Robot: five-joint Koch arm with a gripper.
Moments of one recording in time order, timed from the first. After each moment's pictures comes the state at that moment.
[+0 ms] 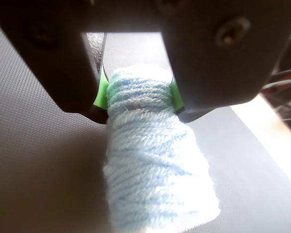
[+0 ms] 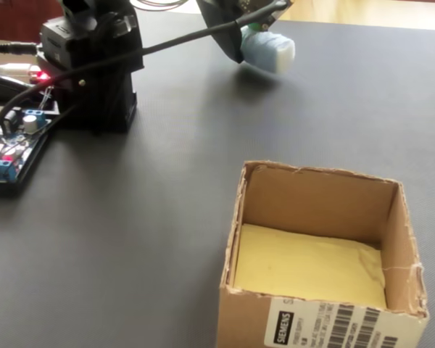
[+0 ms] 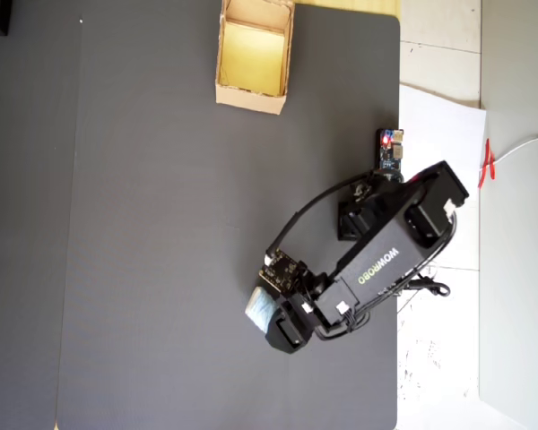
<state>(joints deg) -42.5 100.9 136.3 21.1 91.1</state>
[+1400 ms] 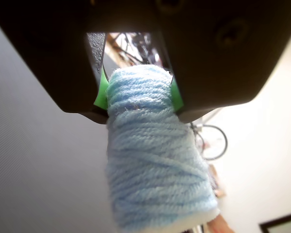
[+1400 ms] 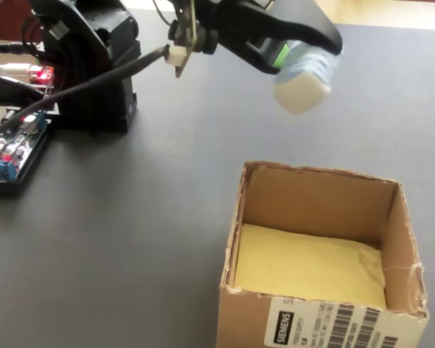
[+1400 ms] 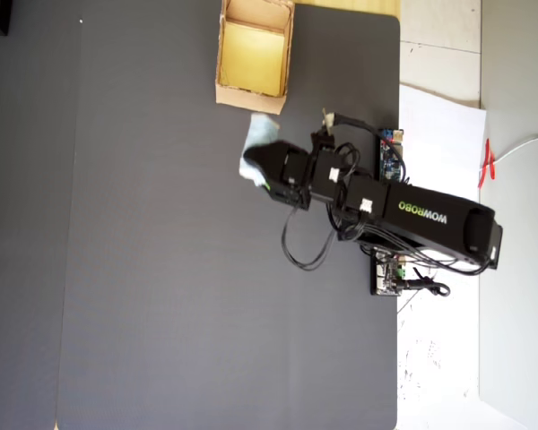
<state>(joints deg) 17.8 129.3 146.4 3.3 76.8</state>
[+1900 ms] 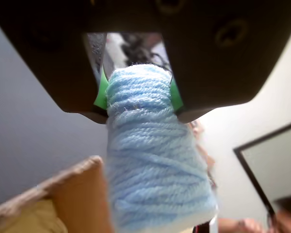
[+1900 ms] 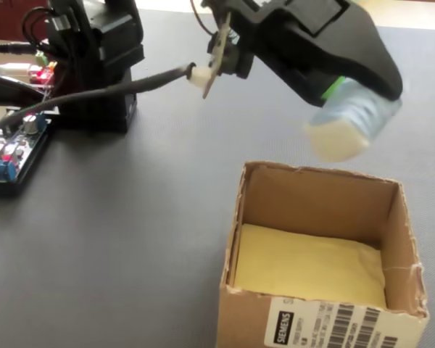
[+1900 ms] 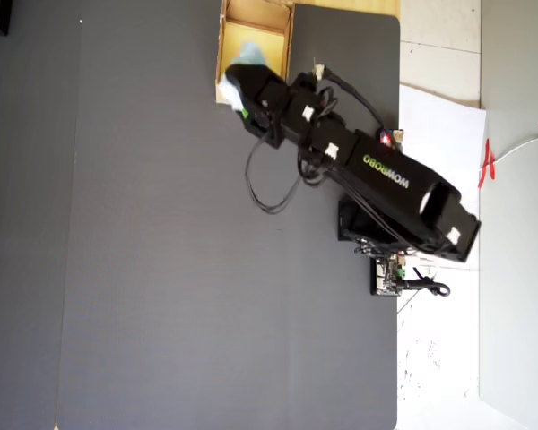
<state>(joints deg) 33.0 102.4 122.6 3.1 72.8</state>
